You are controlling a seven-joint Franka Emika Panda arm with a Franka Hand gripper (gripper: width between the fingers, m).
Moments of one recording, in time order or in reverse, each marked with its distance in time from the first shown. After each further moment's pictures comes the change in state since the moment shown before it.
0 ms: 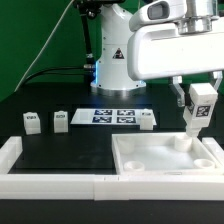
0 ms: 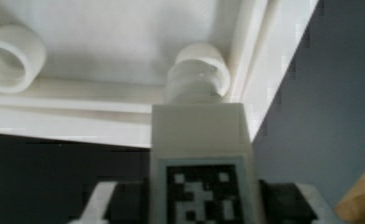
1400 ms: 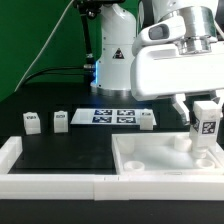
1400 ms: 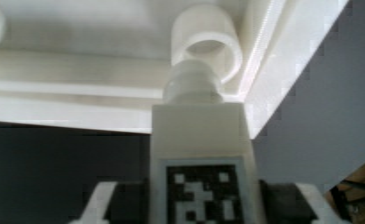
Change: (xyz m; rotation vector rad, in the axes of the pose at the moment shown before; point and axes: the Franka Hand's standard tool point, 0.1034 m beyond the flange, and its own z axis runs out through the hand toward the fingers) arm -0.003 -0.006 0.030 -0.029 0.210 -0.006
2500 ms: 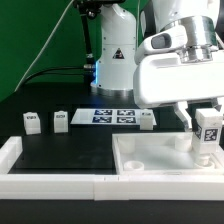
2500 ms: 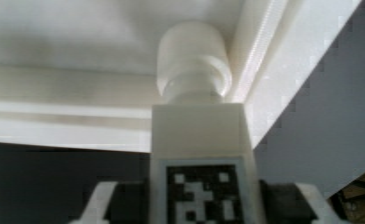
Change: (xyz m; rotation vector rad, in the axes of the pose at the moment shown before) arm -0.009 -0.005 0.010 0.007 -0.014 -0.004
